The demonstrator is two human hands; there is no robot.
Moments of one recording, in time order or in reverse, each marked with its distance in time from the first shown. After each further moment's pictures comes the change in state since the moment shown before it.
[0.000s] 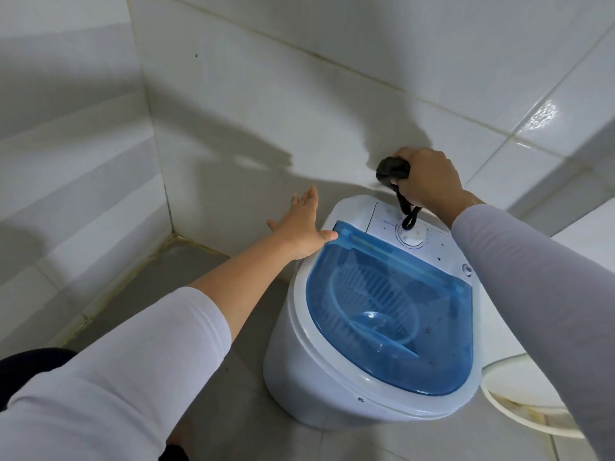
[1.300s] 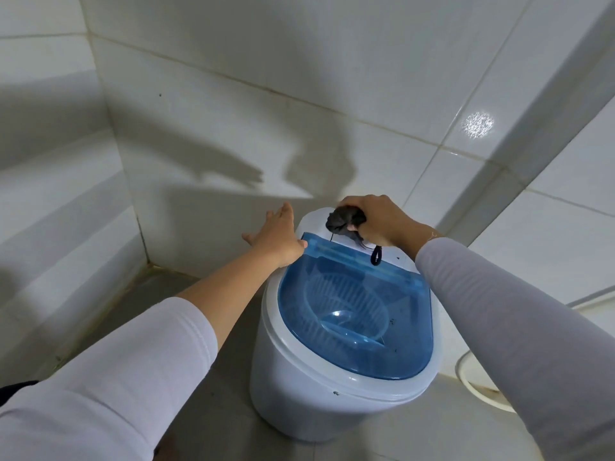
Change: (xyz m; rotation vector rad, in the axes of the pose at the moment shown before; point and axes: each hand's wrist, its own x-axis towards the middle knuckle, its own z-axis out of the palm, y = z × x) left_hand -0.009 0.027 -0.001 0.158 0.062 -0.041; right_hand -0.057 -0.002 -0.009 0.160 -0.276 -0.143
